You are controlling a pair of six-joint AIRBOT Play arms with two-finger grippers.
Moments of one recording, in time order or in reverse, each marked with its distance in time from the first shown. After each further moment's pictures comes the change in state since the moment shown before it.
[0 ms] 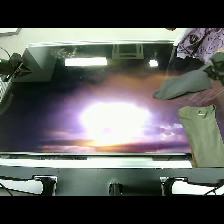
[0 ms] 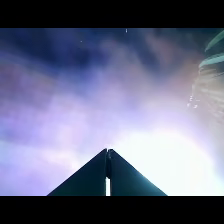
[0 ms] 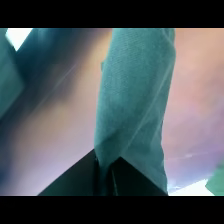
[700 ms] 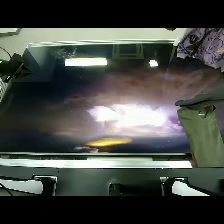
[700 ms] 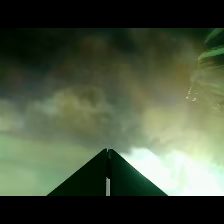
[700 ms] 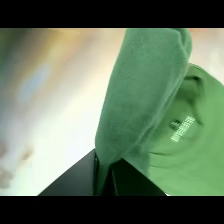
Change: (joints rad) left arm 0.000 0.000 0.000 -0.012 -0.027 0.000; right arm -0.050 0.148 0.006 -0.372 0.158 0.266
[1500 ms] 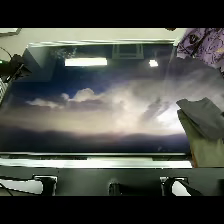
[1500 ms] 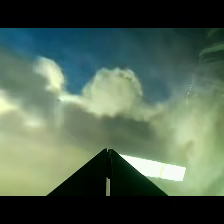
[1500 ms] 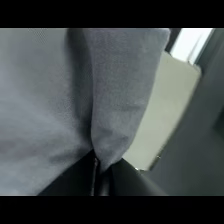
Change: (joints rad) left arm 0.000 0.000 0.000 0.000 -0.017 0.000; right arm -0.002 0.237 -0.586 -0.357 0.212 0.034
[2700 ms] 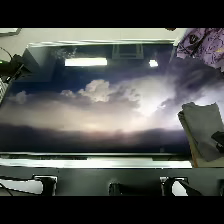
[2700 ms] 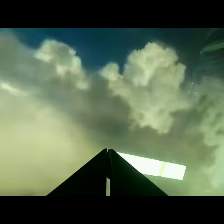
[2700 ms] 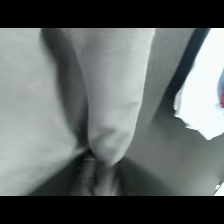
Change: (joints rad) left arm 0.000 0.000 0.000 0.000 -0.006 0.000; right arm 0.000 0.071 -0.318 -0.201 -0.064 0.015
